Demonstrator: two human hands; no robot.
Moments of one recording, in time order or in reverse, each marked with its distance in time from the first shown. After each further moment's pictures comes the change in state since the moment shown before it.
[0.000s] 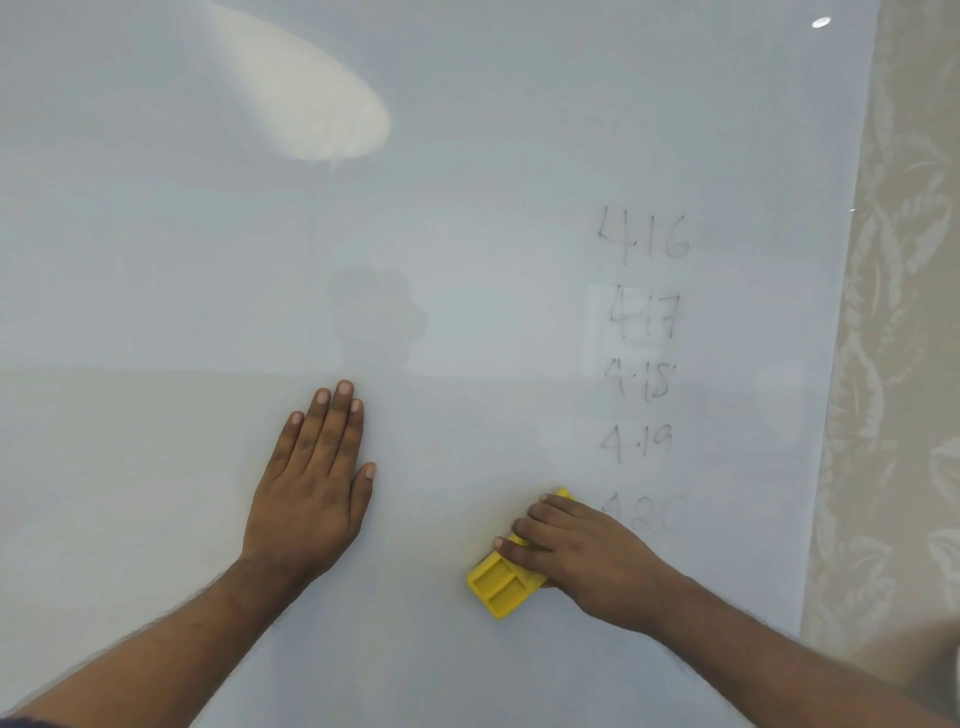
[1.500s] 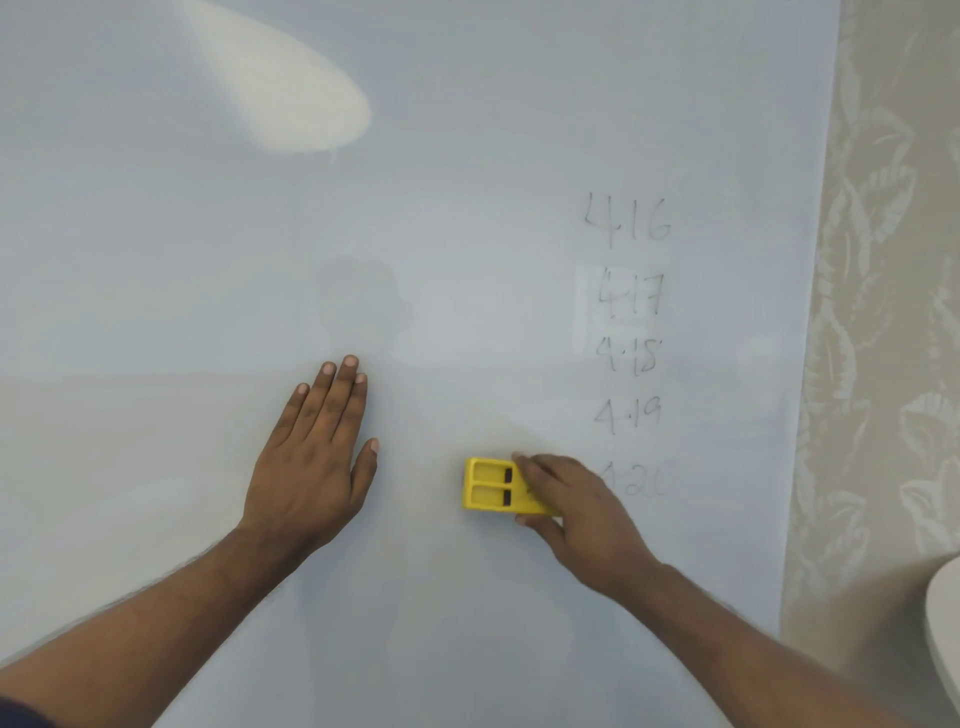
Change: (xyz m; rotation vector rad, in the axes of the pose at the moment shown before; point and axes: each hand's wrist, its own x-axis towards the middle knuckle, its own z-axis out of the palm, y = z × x) left_hand 0.016 -0.013 -0.040 -0.052 -0.108 0.059; right_hand 0.018 -0.043 -0.033 0.396 0.285 0.573
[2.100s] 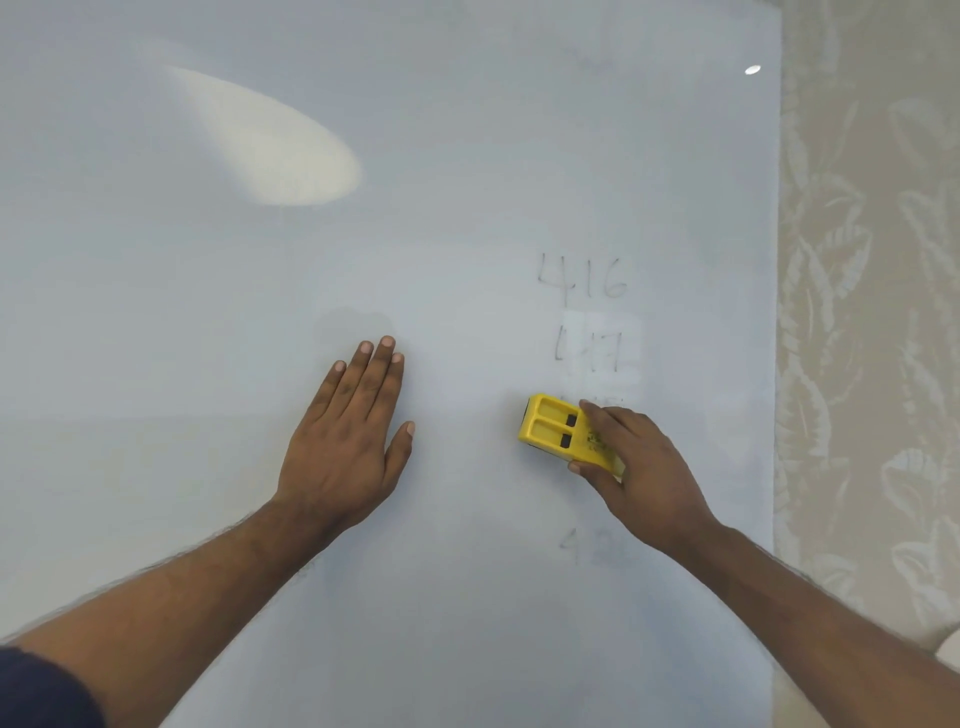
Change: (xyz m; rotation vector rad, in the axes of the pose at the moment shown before) left_hand 0.099 0.059 0.003 0.015 0.097 0.052; right_hand 0.040 0.090 -0.095 -0.116 0.194 0.127
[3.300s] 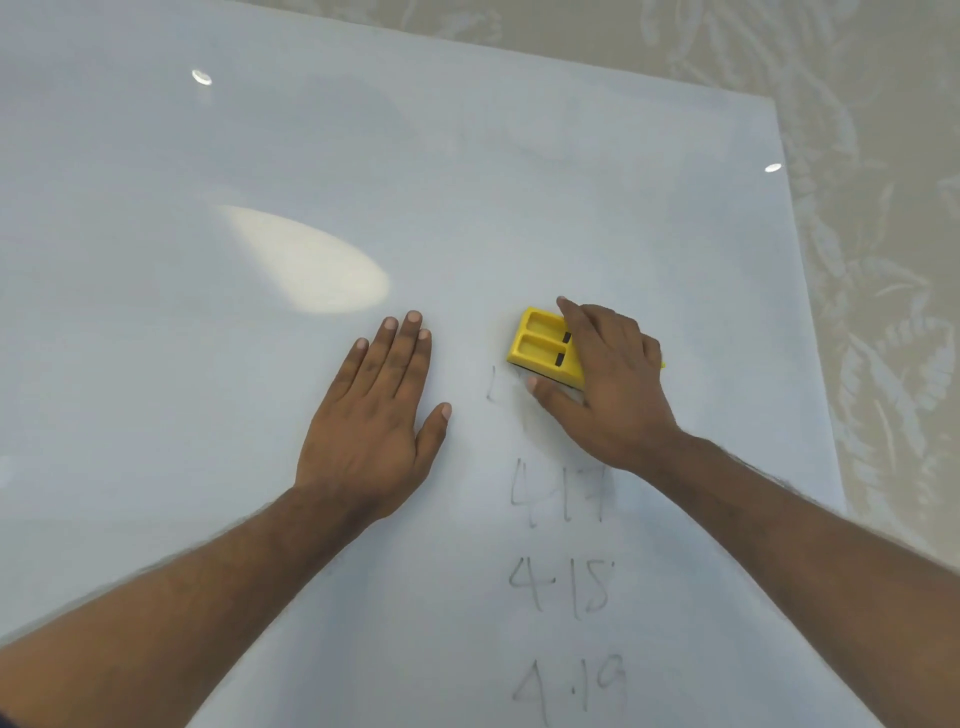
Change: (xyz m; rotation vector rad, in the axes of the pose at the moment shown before) left_hand 0.172 0.052 0.031 0.127 0.106 -0.060; right_hand 0.209 0.066 -0.032 -0.054 0.348 -0.228
